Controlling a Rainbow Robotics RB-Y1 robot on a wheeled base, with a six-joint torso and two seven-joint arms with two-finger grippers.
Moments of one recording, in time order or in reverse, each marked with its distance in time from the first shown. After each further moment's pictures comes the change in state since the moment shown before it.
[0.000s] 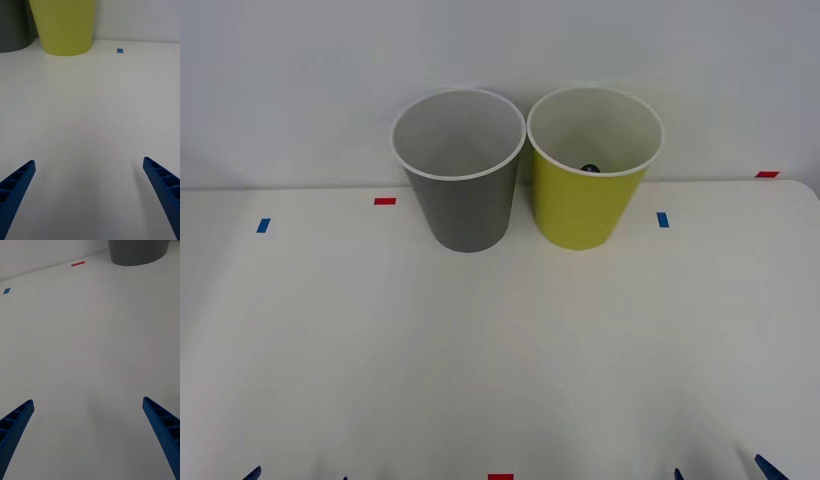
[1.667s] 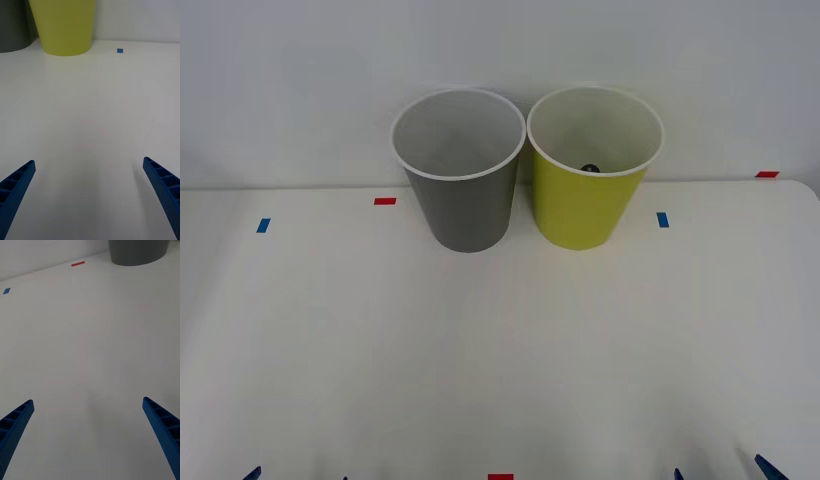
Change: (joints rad) right arm 0.000 0.000 0.000 0.000 0.000 0.000 0.000; left arm 0.000 0.000 0.000 0.000 0.000 0.000 0.000
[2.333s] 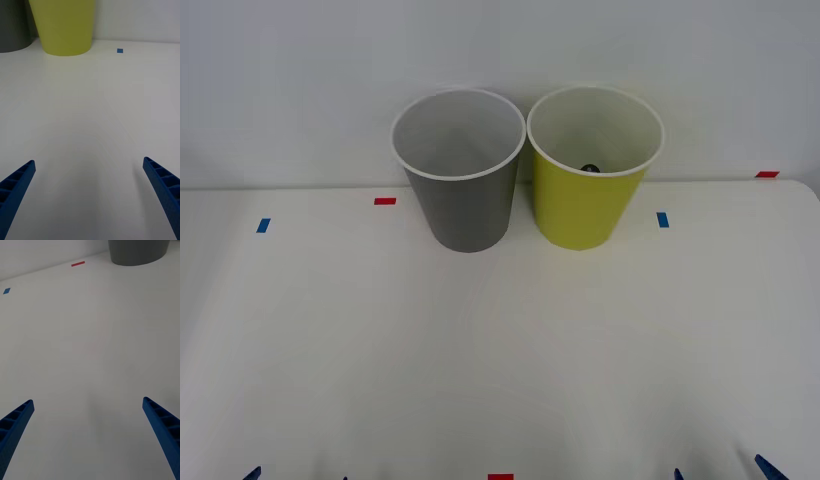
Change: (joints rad) right arm 0.000 0.000 0.000 0.000 0.000 0.000 0.000; left arm 0.000 0.000 0.000 0.000 0.000 0.000 0.000
